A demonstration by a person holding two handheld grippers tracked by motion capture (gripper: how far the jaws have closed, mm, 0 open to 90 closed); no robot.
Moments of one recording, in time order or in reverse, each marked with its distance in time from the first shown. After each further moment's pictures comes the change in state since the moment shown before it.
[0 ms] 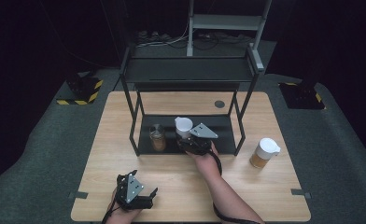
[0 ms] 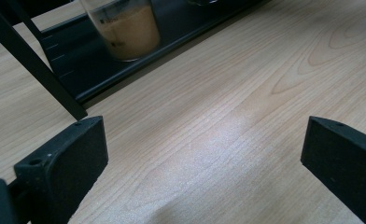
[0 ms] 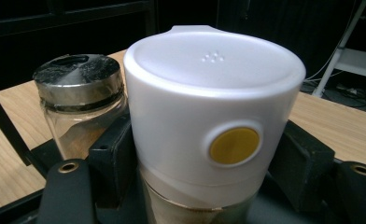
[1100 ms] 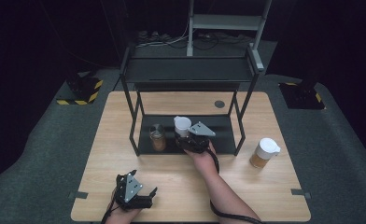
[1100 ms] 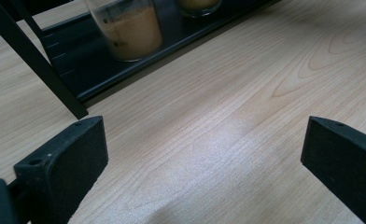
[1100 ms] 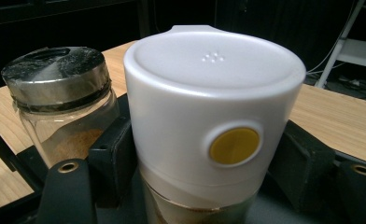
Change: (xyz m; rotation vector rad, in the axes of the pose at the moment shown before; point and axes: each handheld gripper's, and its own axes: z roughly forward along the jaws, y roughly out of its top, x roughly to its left) left arm 0.003 -0.002 -0.001 -0.009 -0.005 -0.022; right arm -0.002 -0.005 0.014 0.013 -0.004 0.023
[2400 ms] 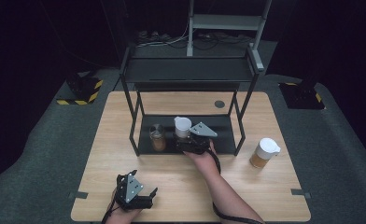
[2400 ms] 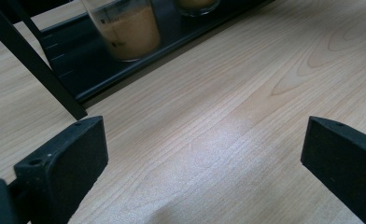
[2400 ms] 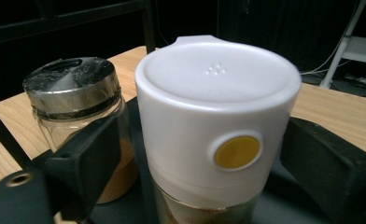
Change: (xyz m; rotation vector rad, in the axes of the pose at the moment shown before) left arm -0.001 0.001 0.000 0.004 0.001 0.014; right arm 0.000 0.002 -0.008 -0.014 0.012 0.041
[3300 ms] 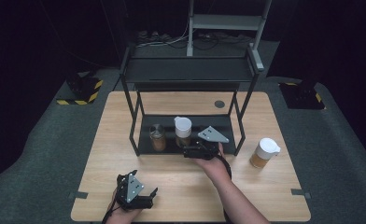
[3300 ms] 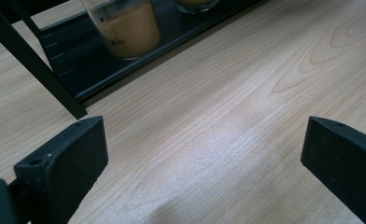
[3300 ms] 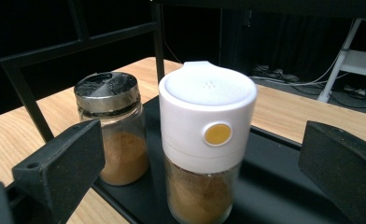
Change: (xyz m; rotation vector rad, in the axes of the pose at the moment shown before) left arm -0.002 0.002 0.001 0.011 0.007 0.006; right arm -0.005 0.004 -0.047 -0.036 0.021 -0.023
